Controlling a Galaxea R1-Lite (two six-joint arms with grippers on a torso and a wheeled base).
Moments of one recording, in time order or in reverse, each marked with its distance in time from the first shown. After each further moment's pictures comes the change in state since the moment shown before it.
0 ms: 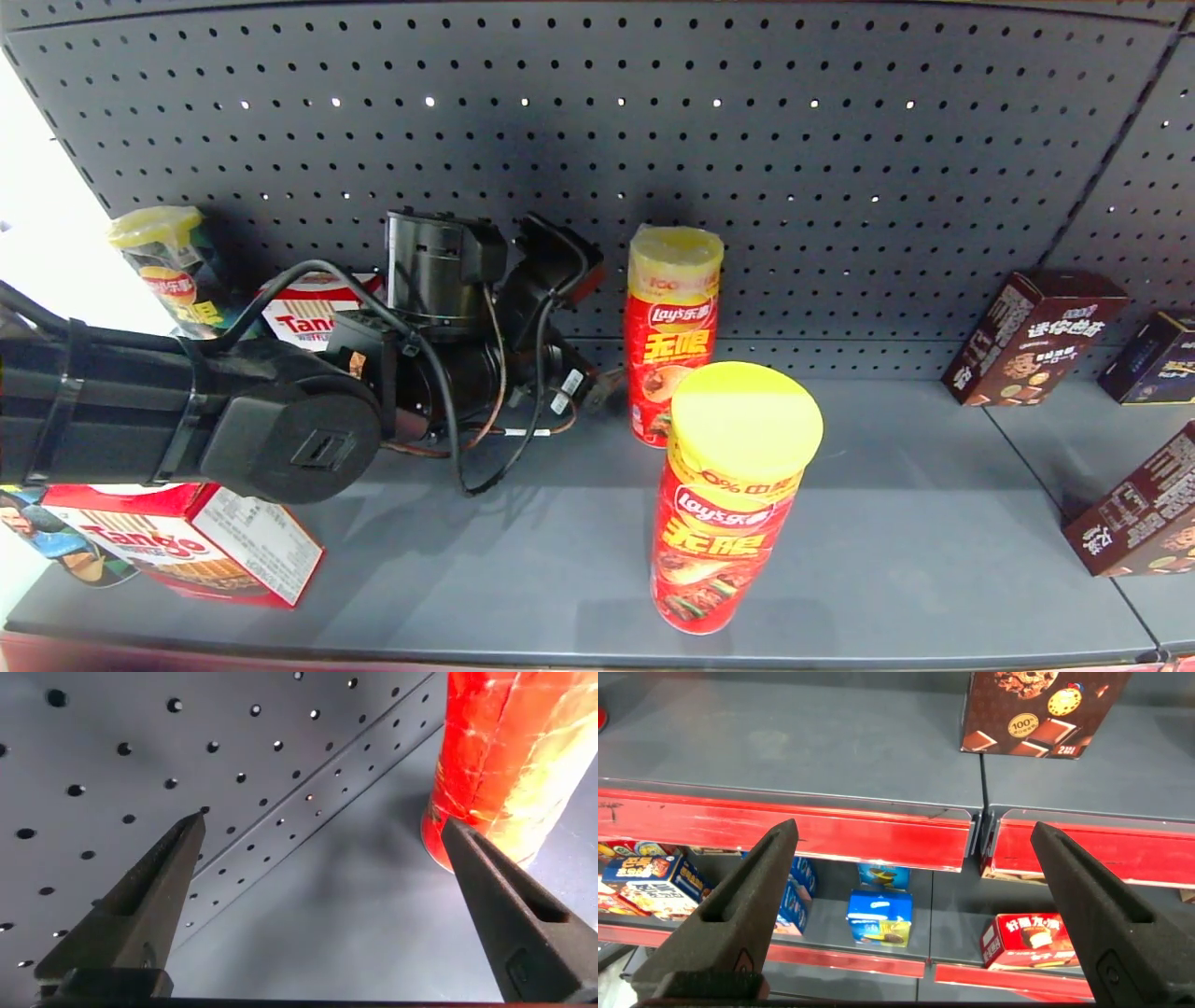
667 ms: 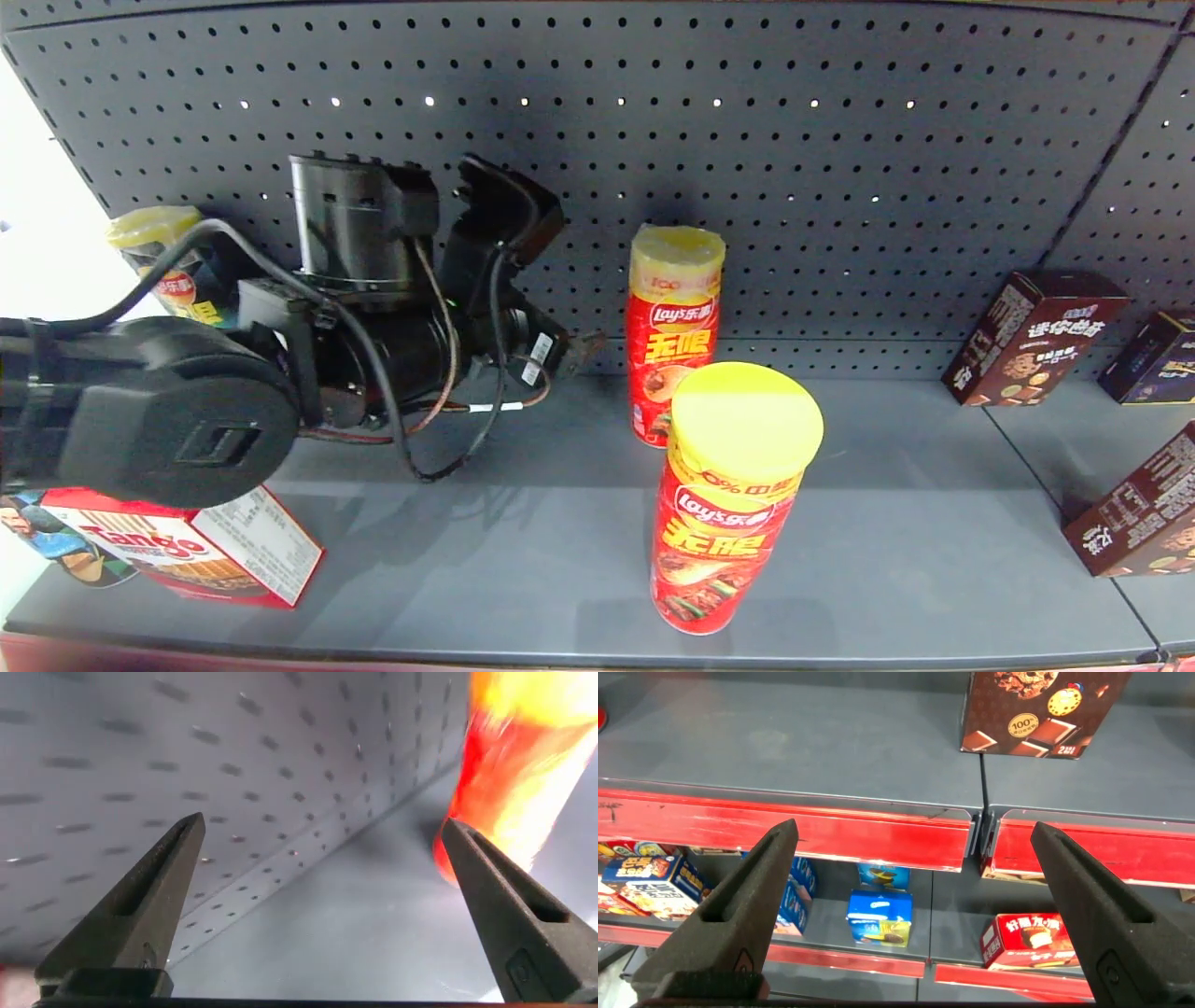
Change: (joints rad) left arm 0.011 -0.125 0.031 0.003 0.018 -0.047; right arm 0.000 0.000 0.000 0.000 0.000 0.000
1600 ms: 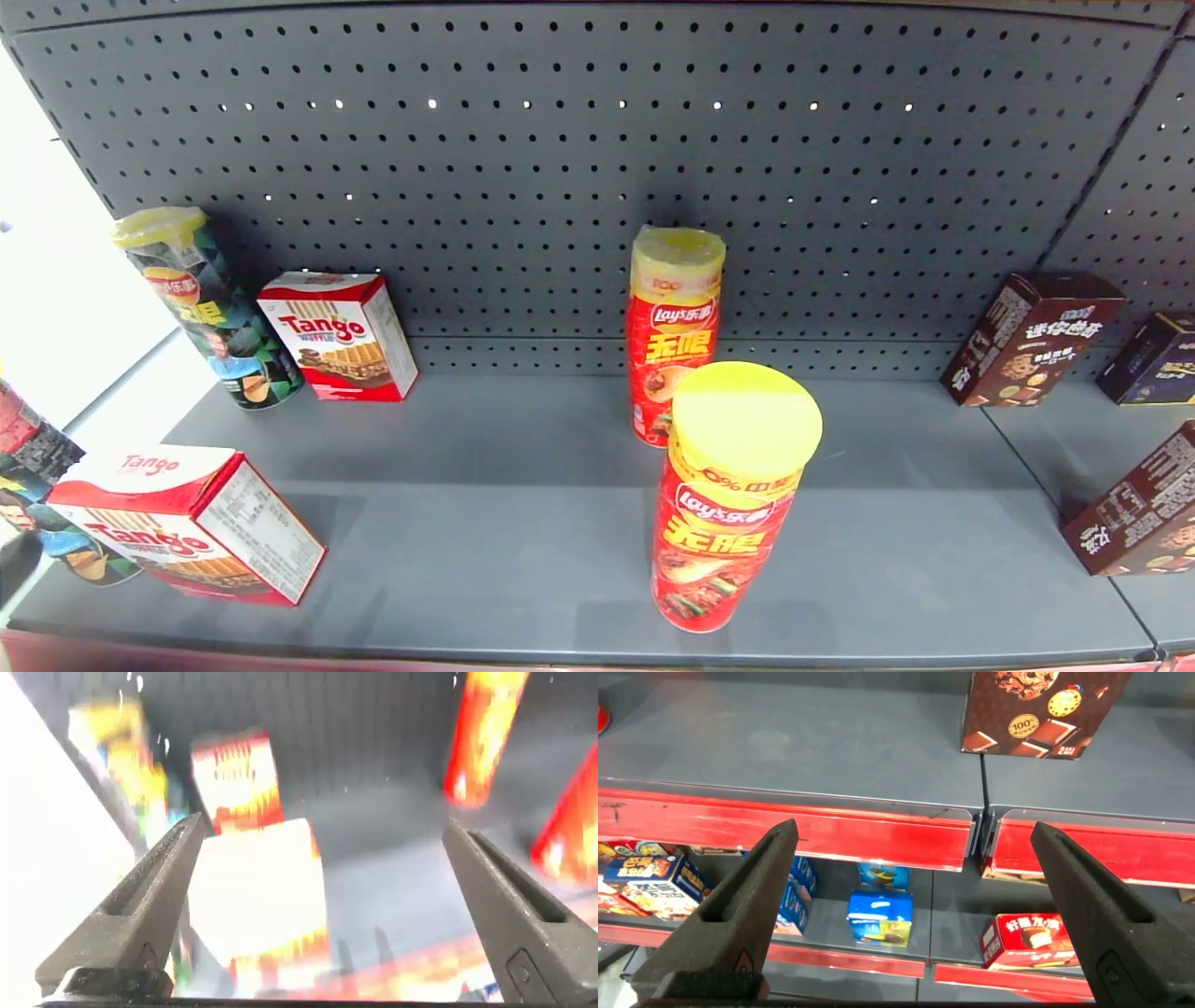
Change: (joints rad) left arm 0.290 -1.227 0.691 0.243 -0.120 -0.198; right arm 0.000 0.000 0.000 0.000 0.000 0.000
